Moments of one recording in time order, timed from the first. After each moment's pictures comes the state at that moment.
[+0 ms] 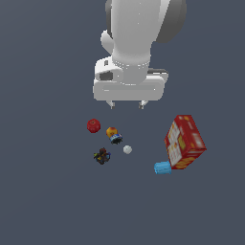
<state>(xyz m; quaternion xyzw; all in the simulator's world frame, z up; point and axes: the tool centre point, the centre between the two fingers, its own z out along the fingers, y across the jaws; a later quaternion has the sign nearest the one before) 0.002 0.015 0.316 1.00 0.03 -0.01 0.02</state>
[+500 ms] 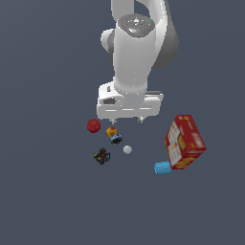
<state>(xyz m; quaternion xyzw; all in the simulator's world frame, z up) 0.017 0.017 0.255 1.00 0.05 -0.01 0.01</state>
